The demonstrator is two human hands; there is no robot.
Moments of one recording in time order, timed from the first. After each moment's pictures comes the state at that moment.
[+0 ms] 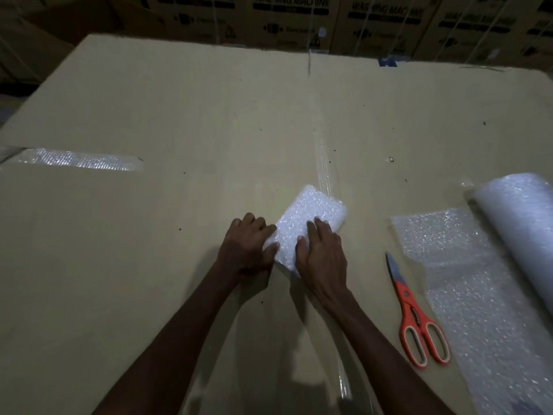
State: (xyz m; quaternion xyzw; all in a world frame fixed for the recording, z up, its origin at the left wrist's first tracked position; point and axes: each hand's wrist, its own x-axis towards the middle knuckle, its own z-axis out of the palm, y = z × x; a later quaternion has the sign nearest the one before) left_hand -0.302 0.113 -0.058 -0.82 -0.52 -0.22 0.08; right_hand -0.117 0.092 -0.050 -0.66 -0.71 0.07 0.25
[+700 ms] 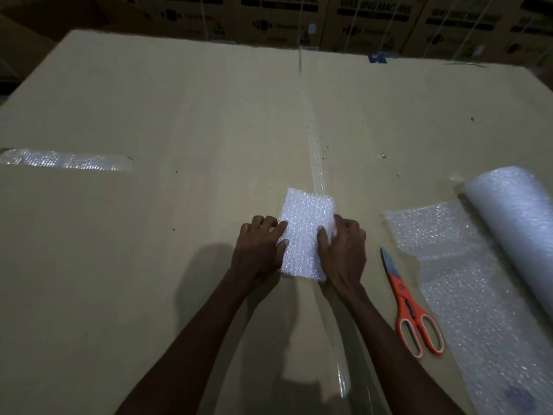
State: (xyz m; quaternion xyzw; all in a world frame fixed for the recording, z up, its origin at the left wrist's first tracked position) left_hand -0.266 0.105 -0.066 -0.80 -0.56 -0.20 0.05; right_hand -0.084 0.098 -0.033 -0.76 -0.58 0.14 0.28
